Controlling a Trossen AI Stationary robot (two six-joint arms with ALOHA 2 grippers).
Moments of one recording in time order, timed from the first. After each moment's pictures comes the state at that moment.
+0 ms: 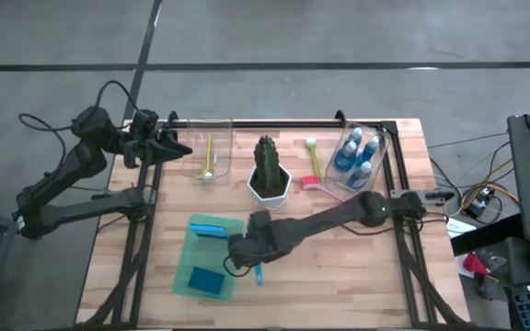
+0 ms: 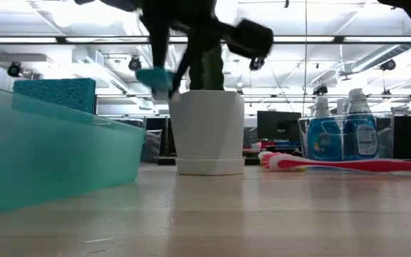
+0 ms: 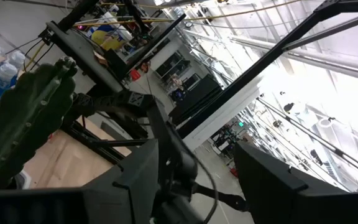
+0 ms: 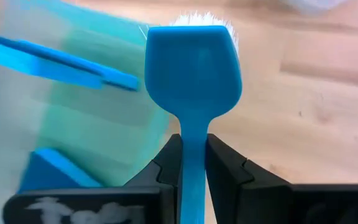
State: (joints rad) left arm 0.58 0.62 0.93 -0.11 0.79 -0.94; right arm 0.33 2.42 2.35 -1.24 0.34 1.72
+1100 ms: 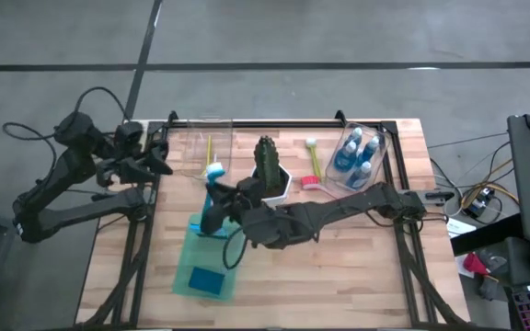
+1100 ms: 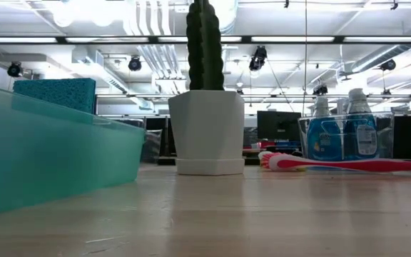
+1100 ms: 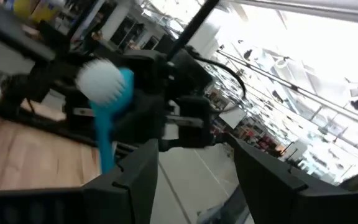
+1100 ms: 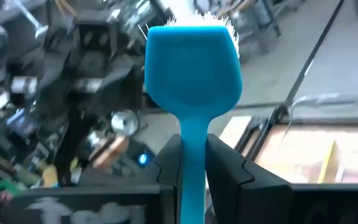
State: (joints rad) left arm 0.58 0.55 0.93 -0.11 1.06 -0.87; right arm 0.32 2.25 2.36 -0.22 1.01 0.76
